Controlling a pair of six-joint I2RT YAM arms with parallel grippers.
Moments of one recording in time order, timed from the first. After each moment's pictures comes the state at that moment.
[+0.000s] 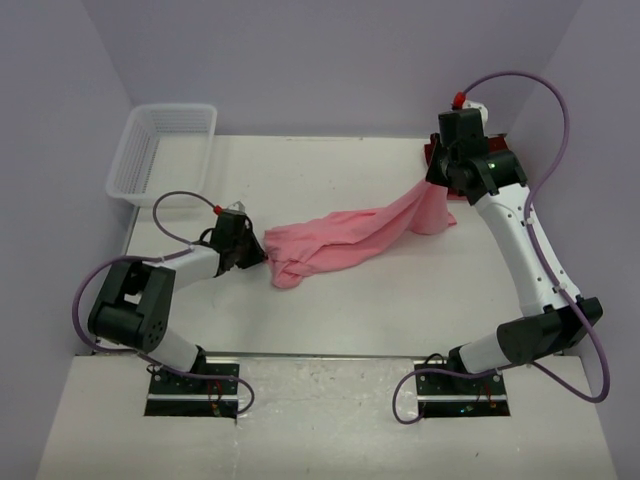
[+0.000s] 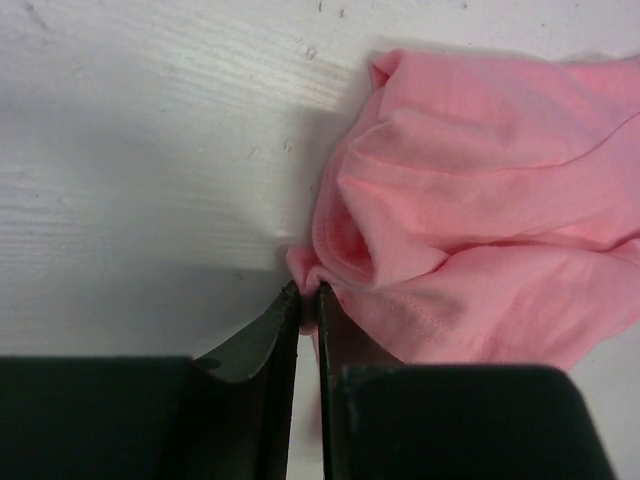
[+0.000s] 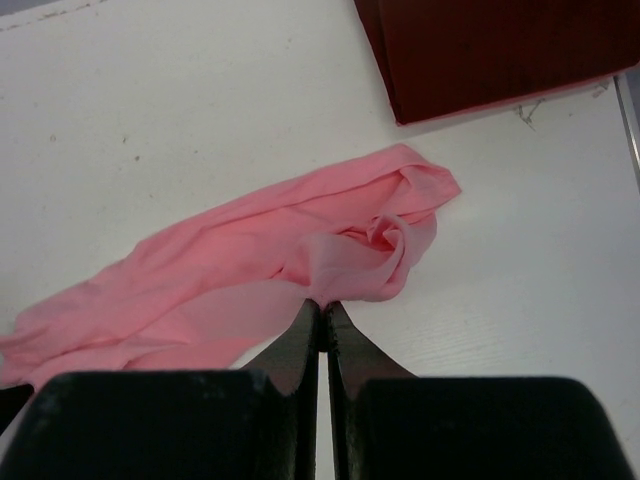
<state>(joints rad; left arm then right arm) -0.29 1.55 0.66 0.01 0.07 -0.69 0.30 1.47 1.71 -0.98 0.36 0.42</state>
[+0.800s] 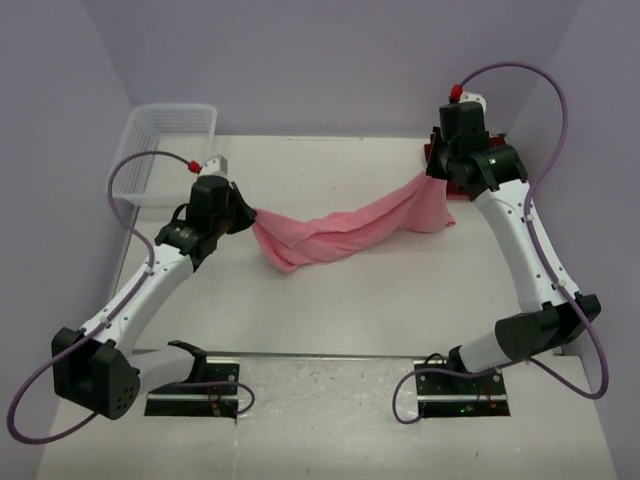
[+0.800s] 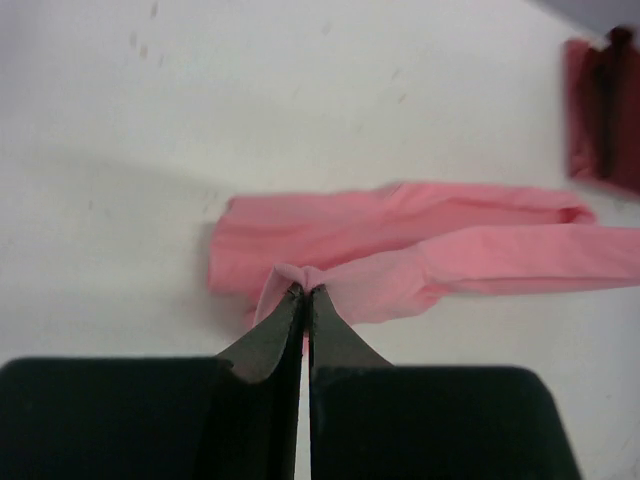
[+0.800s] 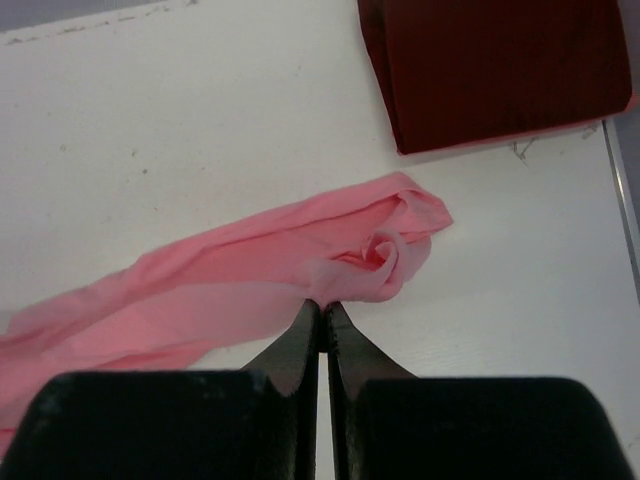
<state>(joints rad) -0.34 1.20 0.90 -0.36 -0.09 -0.65 0.30 1.48 1.73 -0.96 0.35 0.36</state>
